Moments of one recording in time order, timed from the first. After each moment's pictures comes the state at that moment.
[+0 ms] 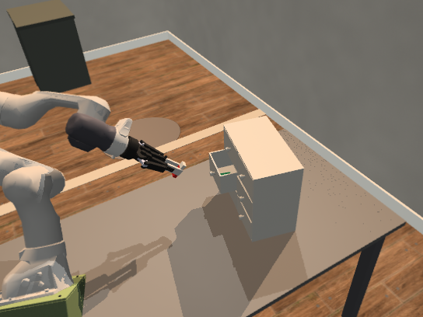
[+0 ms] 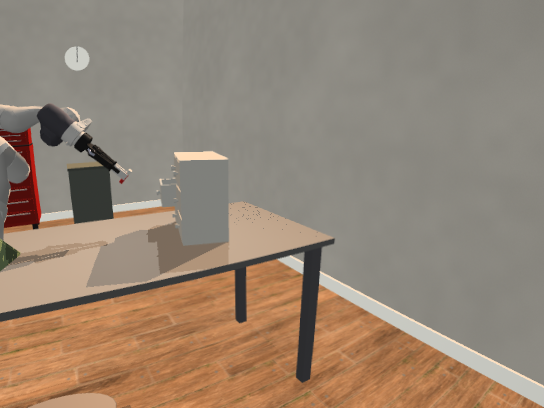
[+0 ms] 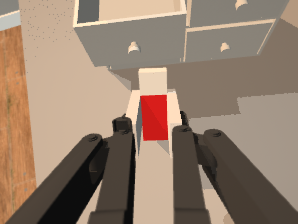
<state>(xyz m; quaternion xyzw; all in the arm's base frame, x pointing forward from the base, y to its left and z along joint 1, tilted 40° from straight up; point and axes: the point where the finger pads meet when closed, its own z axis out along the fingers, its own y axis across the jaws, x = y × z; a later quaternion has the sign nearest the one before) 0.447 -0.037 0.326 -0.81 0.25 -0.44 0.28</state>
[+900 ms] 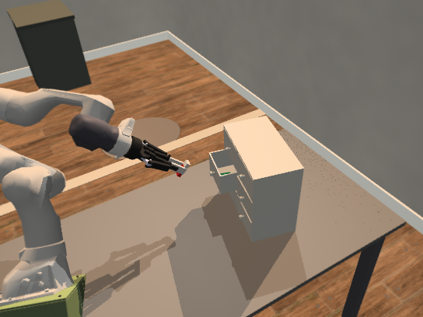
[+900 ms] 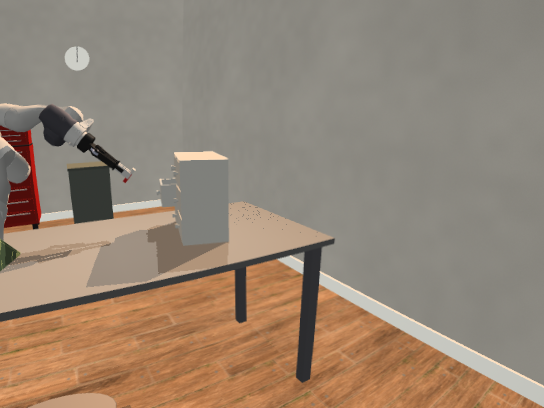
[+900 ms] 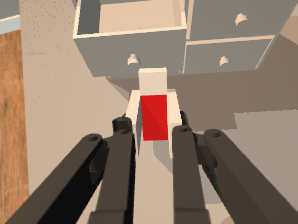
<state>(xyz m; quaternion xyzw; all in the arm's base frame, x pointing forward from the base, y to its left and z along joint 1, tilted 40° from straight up) 0.460 -0.044 0.328 -0.81 0.24 -0.46 0.27</state>
